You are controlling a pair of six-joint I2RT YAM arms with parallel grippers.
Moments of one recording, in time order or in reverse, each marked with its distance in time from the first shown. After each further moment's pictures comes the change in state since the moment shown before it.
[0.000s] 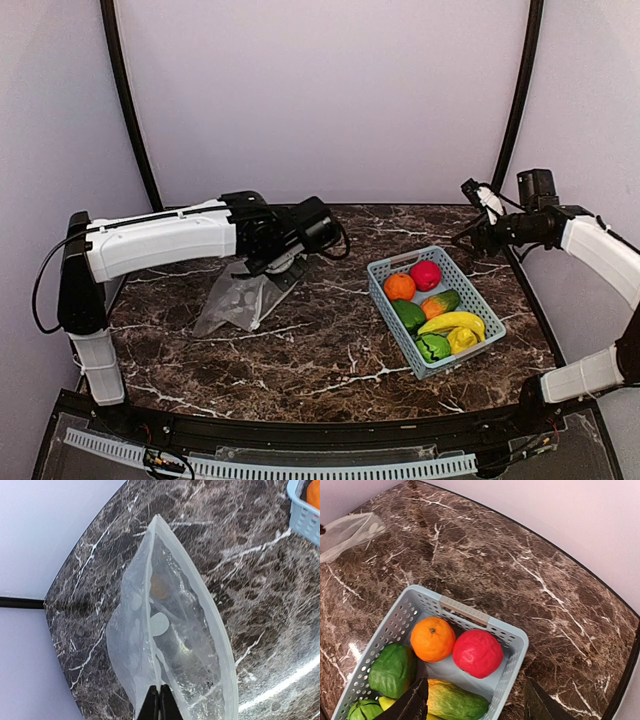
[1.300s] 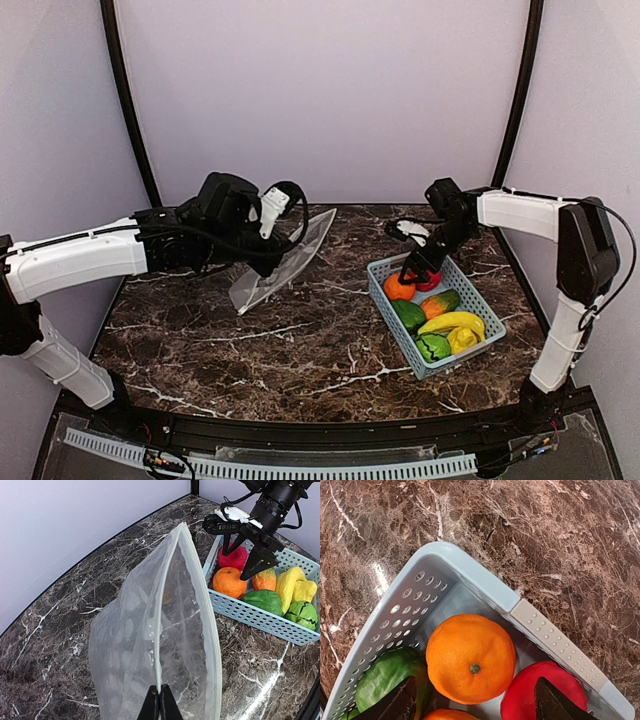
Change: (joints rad) left arm 0.110 -0.447 -0.459 0.689 0.480 0.201; right arm 0.315 0.564 0.351 -0.270 0.156 -0.124
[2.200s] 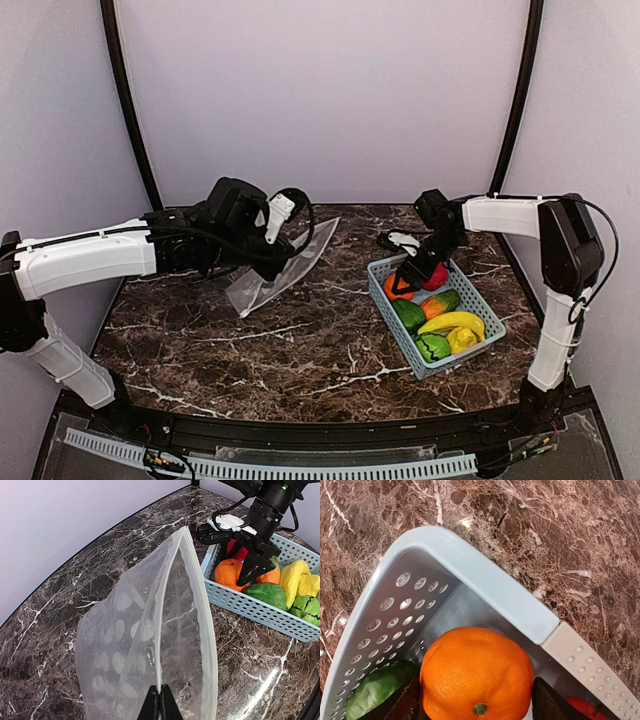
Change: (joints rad) left arm 0.000 0.040 0.000 0.000 0.001 -0.008; right arm 0.023 0.106 0.018 0.012 -0.006 0.034
